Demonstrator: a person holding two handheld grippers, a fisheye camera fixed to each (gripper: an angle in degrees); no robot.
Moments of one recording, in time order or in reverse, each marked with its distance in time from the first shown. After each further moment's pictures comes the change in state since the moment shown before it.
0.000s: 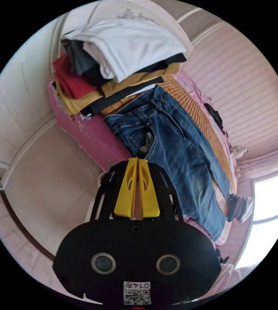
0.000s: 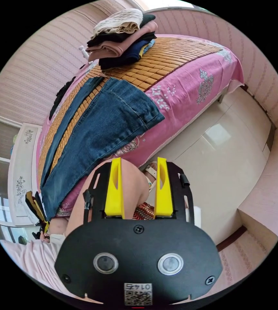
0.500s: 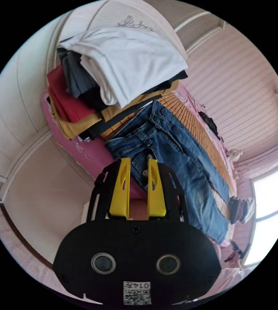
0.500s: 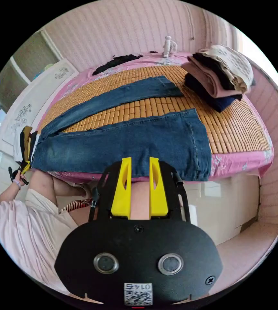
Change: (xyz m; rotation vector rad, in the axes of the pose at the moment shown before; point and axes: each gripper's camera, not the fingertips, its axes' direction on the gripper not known) left arm -0.021 -0.012 -0.003 0.095 0.087 -0.013; right arm -0.186 -0.003 0.003 -0.026 0.068 -0.668
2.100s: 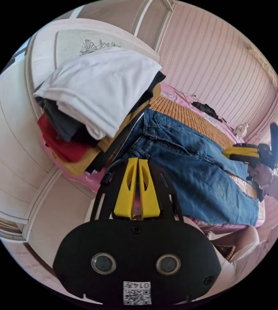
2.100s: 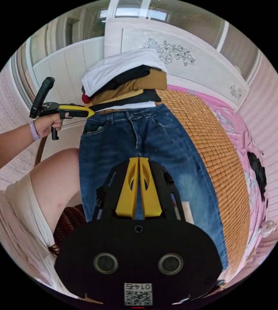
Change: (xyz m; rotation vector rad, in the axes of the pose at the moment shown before) left arm 0.012 0.018 -0.004 0.111 -0.153 0.333; right arm -0.499 -0.134 0.133 0.032 -0.246 -1.196
